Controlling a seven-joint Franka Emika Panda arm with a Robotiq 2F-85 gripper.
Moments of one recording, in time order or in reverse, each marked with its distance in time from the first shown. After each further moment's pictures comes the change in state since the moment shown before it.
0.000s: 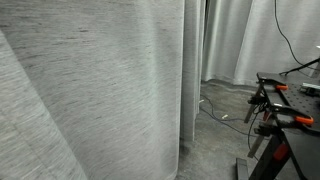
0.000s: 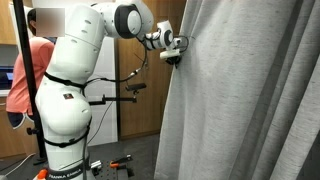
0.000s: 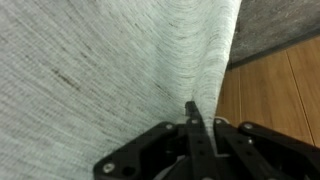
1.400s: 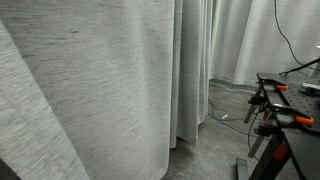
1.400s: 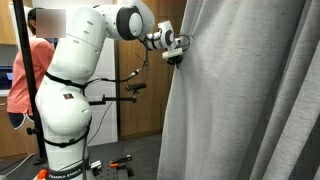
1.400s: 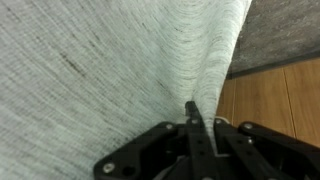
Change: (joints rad) arm 0.000 0.023 -0.002 0.036 -0.017 -0.022 -0.130
